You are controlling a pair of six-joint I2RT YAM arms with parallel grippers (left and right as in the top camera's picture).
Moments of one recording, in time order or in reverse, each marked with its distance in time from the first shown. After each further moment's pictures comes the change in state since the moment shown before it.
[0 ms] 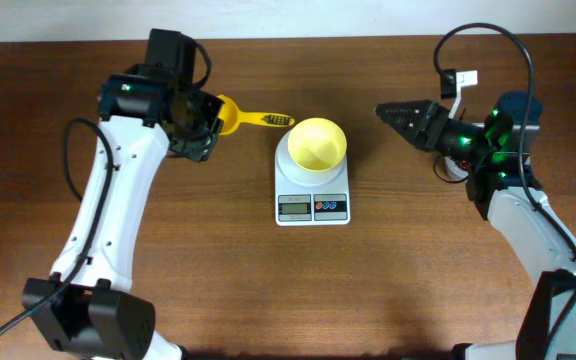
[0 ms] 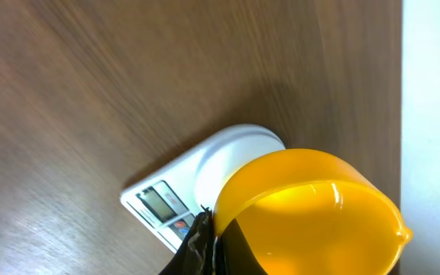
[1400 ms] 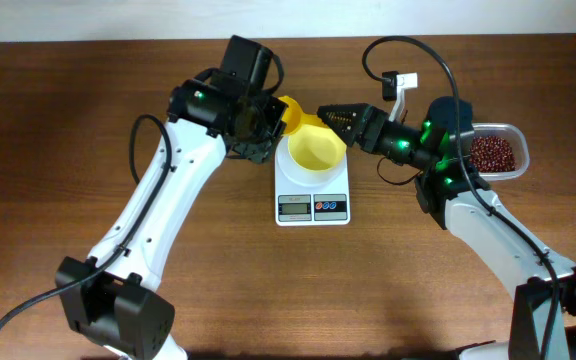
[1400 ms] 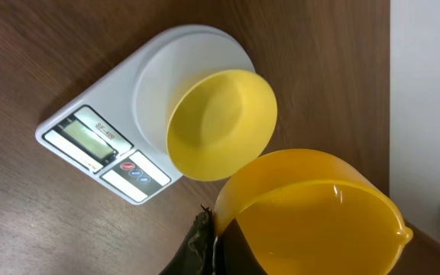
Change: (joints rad) left arm -0.227 0.050 0.000 0.131 0.038 -0.138; right arm 0.274 0.000 0.000 0.067 0.289 0.044
